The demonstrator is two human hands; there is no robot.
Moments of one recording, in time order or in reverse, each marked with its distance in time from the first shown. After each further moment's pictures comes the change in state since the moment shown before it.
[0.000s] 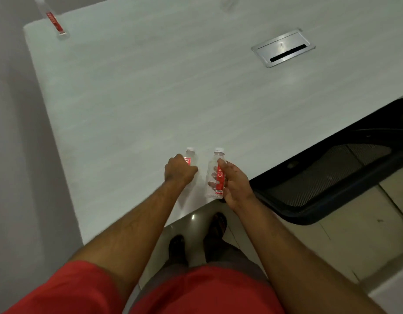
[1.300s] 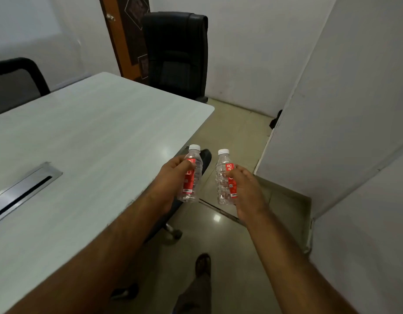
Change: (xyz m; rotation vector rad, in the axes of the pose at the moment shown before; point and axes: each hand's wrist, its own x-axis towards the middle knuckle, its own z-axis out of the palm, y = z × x) left_hand -0.281 0.736 0.324 -0.621 -0.692 0.625; right_hand -0.122 -0.518 -0.624 0.095 0.493 -0.641
